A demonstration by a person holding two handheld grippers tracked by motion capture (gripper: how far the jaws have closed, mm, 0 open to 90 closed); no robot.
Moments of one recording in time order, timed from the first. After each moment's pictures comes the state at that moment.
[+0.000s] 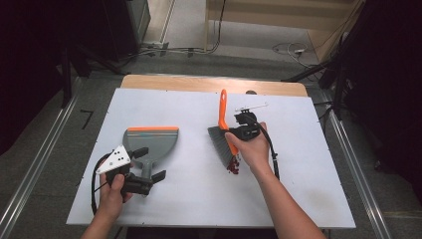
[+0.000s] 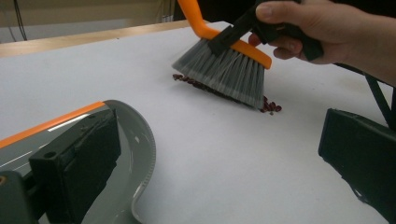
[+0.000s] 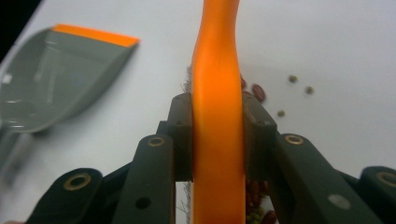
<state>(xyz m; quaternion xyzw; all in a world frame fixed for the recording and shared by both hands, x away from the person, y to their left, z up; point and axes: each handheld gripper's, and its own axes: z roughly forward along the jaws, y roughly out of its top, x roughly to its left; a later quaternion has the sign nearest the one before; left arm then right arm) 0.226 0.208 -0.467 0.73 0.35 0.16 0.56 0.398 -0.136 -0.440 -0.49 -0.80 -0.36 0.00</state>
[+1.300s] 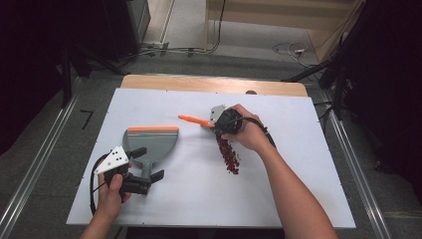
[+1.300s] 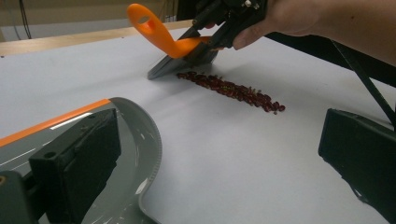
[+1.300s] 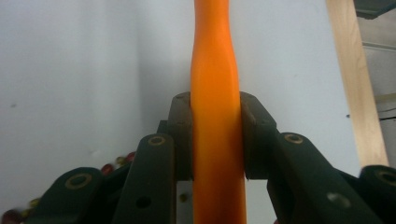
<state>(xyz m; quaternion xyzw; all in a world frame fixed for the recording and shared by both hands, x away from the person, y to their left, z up) 0.226 0.211 -0.468 0.73 0.36 0.17 0.57 0.434 -0.089 -0.452 0.01 -0.95 -0.22 -0.23</state>
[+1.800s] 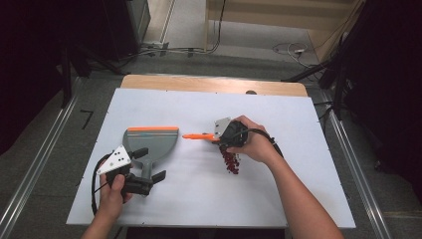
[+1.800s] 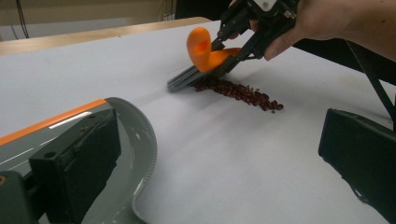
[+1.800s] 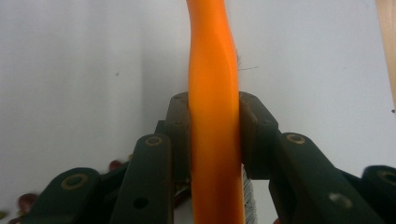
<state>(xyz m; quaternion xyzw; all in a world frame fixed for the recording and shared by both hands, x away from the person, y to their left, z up) 0.225 0.207 -0.468 0.73 0.35 0.16 0.56 0.396 -0.105 -0.455 0.04 -0.96 -0.21 -0.20</state>
